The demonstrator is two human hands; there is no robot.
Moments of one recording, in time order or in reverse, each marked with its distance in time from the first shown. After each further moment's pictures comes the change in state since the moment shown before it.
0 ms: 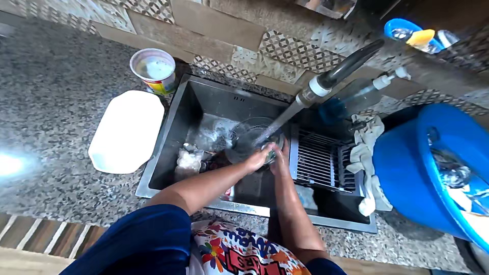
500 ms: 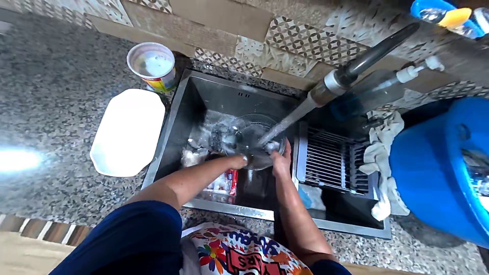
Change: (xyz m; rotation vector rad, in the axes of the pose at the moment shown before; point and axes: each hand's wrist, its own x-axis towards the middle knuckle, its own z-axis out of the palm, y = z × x) left_hand 0.023 -0.060 -0.078 0.776 -0.352 -0.320; right_hand -0.003 0.007 0.017 -0.259 0.129 0.063
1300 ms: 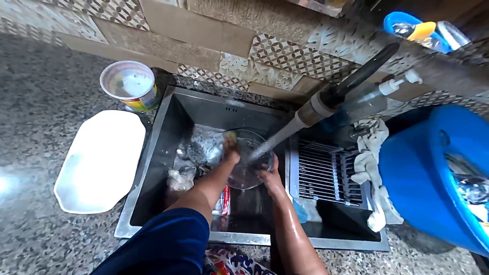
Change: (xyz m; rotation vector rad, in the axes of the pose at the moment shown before) left_hand 0.118 -0.011 -0.012 -0.264 0.709 -0.077; right_hand 0.005 -0.011 -0.006 -0.163 -0.213 0.203
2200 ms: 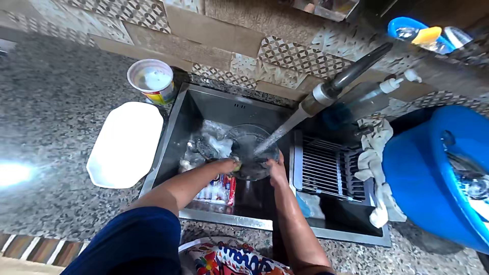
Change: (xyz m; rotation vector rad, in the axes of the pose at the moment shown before) left_hand -0.074 -0.023 -0.076 0.377 -0.640 0.092; right_hand -0.006 -0.004 0.008 0.145 0.106 0.007
